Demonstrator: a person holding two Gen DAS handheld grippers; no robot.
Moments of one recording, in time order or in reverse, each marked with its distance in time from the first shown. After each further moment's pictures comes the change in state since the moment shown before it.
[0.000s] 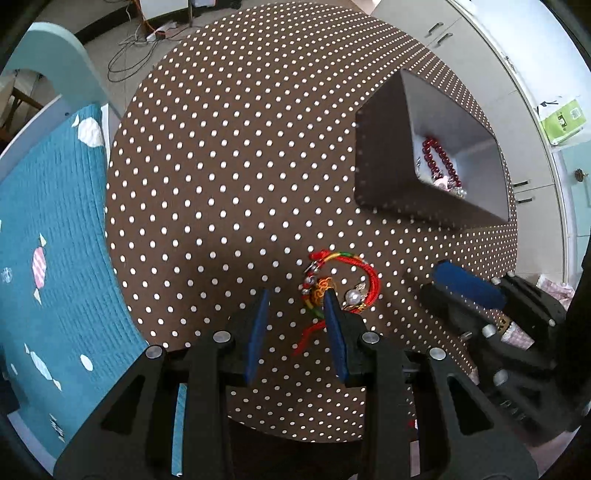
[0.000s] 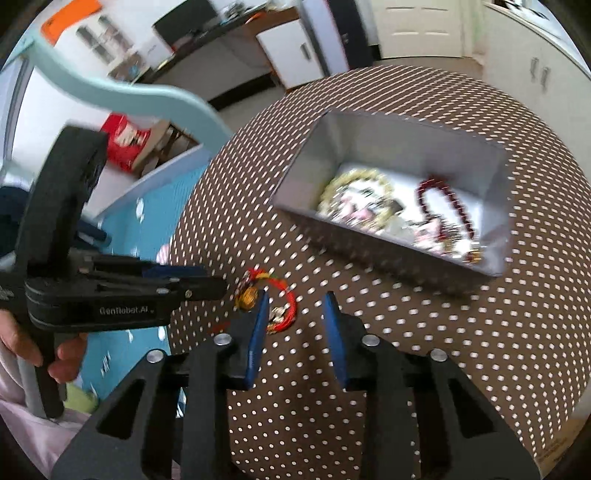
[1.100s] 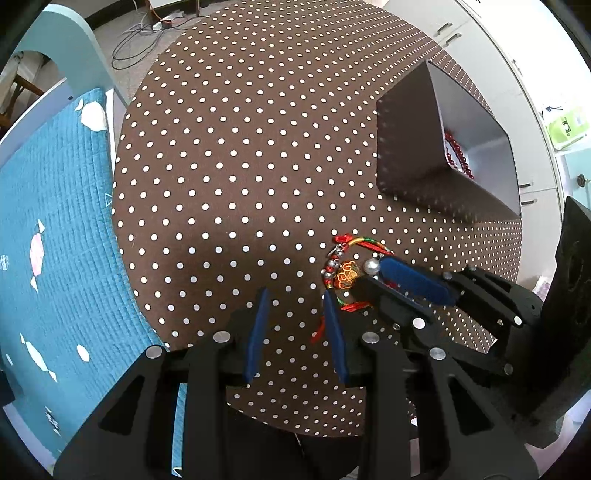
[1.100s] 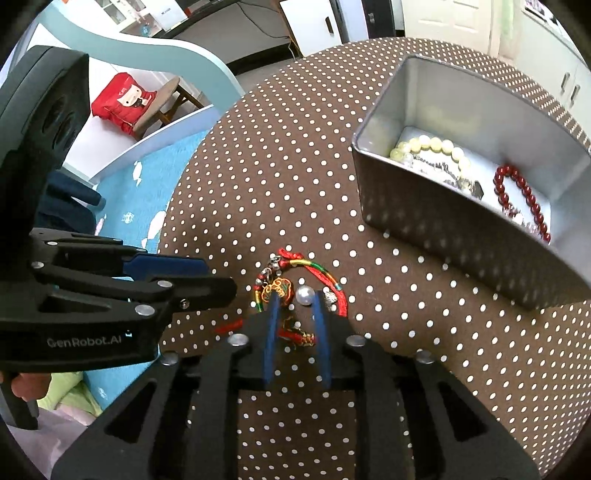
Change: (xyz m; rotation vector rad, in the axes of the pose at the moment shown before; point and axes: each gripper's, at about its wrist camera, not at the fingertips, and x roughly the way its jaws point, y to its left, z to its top) left arm 0.007 0.029 -0.008 -0.030 0.022 -0.006; right arm 0.056 0.032 0.005 -0.067 0.070 -0.049
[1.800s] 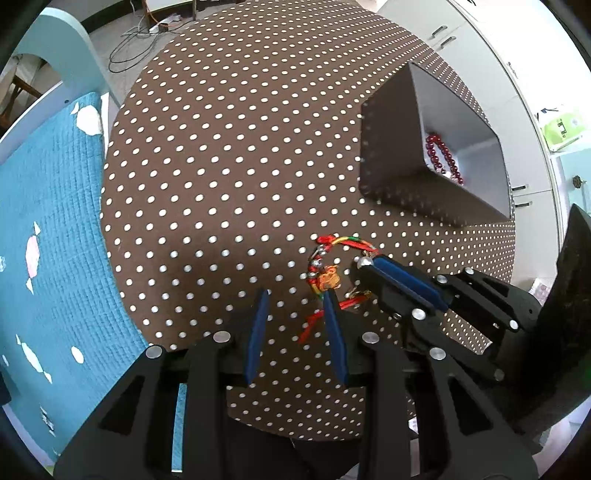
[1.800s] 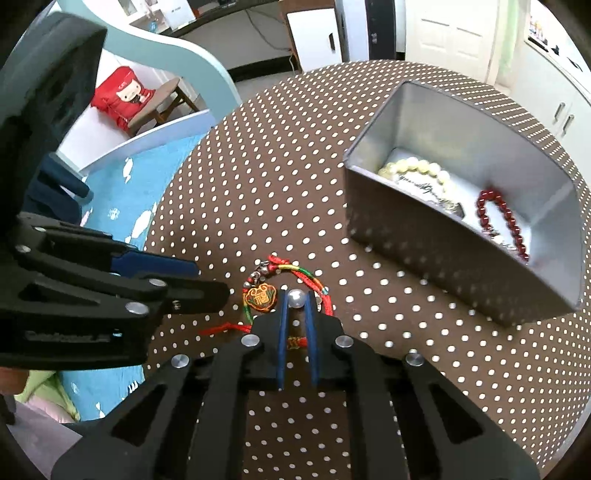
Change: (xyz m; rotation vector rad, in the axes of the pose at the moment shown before) left arm -0.004 -0.015 -0.001 0.007 -0.015 -0.019; right arm -0.013 -0.008 -0.006 -0.034 -0.065 -0.049
